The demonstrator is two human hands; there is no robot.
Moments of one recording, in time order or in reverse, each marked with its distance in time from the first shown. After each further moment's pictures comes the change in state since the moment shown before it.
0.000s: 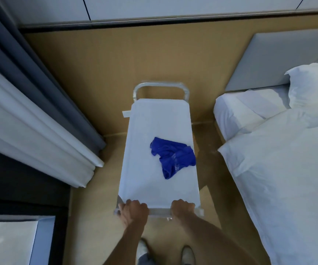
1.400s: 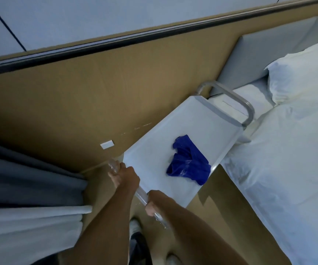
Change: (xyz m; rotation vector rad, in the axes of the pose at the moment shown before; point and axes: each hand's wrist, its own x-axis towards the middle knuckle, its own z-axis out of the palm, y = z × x) left_hand 0.357 0.177 -0.187 0.745 0.029 0.489; right_hand 0.181 -0.116 -0.274 0.681 -0.075 0.086
